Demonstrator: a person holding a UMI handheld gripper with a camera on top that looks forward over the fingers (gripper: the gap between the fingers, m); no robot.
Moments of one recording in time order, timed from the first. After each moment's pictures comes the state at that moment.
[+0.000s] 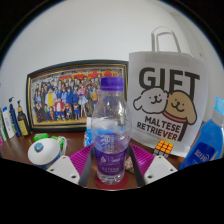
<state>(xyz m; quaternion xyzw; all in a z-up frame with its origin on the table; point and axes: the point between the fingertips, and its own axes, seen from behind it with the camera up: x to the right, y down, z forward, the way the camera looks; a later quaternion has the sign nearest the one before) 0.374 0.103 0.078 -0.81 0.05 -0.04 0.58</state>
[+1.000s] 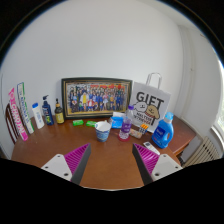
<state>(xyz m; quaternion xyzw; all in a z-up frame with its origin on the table) 0.199 -0.217 0.241 -0.85 0.06 -0.10 0.51</state>
